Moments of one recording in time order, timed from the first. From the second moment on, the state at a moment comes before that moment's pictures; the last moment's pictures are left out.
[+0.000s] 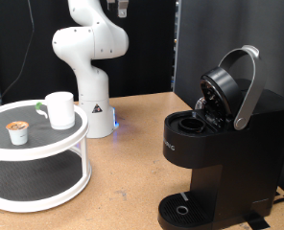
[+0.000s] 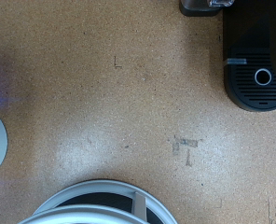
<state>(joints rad) 0.01 -0.78 -0.01 -2.36 0.02 1.57 -0.77</state>
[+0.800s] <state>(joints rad) -0.02 -0.78 -0.13 -2.38 -0.03 1.62 -0.87</state>
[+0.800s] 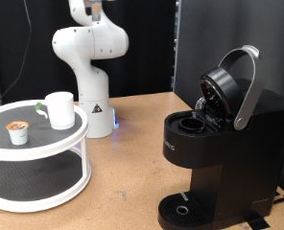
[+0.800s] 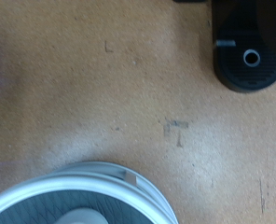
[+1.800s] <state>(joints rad) -0.07 -0.69 -0.27 -2.40 -0.19 1.73 -1.04</state>
